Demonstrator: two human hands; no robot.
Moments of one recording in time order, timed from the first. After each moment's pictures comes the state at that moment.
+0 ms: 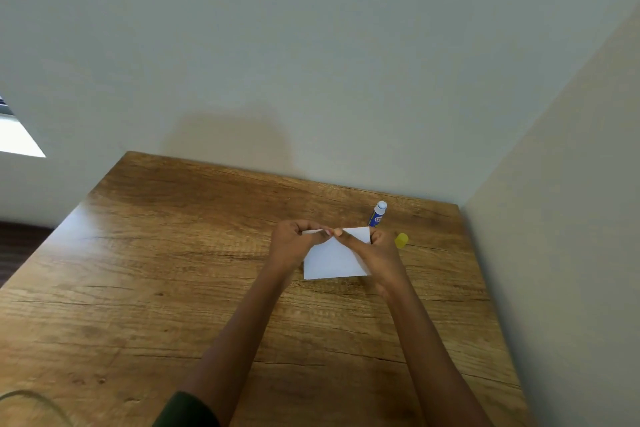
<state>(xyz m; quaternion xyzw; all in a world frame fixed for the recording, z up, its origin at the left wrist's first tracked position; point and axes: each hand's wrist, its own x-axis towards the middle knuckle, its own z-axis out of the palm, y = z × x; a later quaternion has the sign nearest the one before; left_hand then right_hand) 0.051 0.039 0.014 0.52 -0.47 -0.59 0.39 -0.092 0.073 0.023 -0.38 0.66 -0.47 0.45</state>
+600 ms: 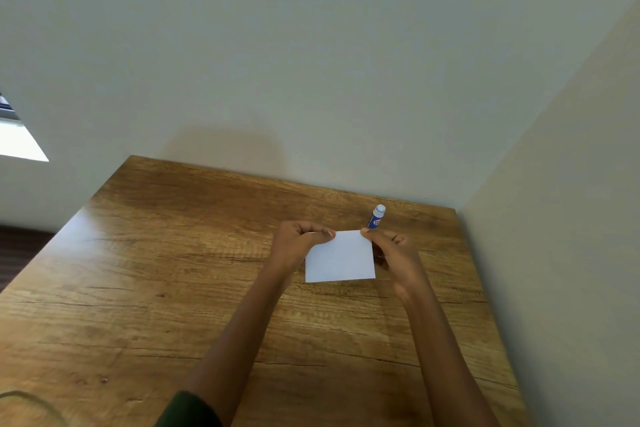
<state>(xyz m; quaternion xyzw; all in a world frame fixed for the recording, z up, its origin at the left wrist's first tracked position) 0.052 0.043 0.024 0.50 -0.47 -0.61 0.39 -0.119 0.082 0.025 -0.32 0.65 -0.50 0.47</state>
